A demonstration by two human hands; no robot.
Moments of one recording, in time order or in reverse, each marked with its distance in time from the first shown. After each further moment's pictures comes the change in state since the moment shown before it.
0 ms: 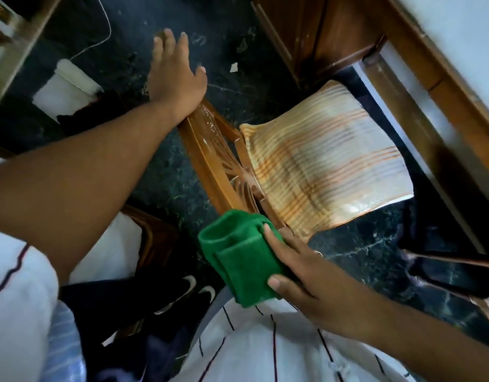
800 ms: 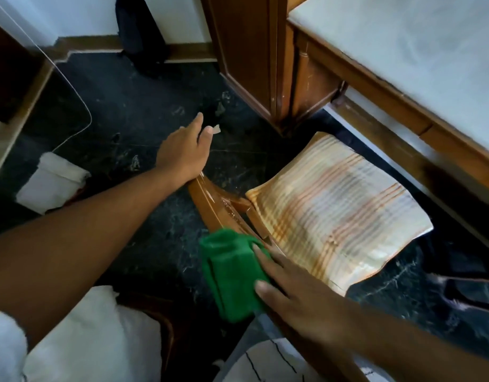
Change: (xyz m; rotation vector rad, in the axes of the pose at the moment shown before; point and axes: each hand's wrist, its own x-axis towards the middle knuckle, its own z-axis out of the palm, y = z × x) left_hand 0.120 -0.034 -0.006 -0.086 -0.233 0.262; right_hand 0.169 -0.051 -0.040 0.111 0.162 0.159
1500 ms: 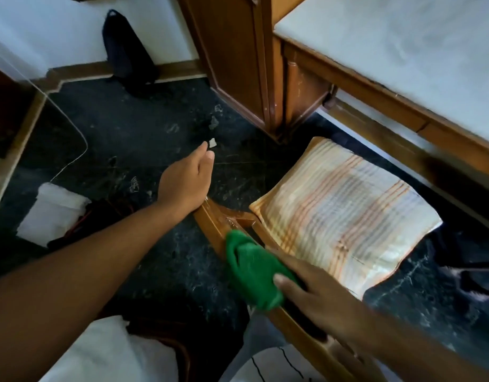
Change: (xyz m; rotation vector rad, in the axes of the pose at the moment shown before) left_hand -0.007 -0.005 0.003 -0.067 0.032 0.080; right_hand 0.024 0.012 -0.005 0.257 0.237 -0.002
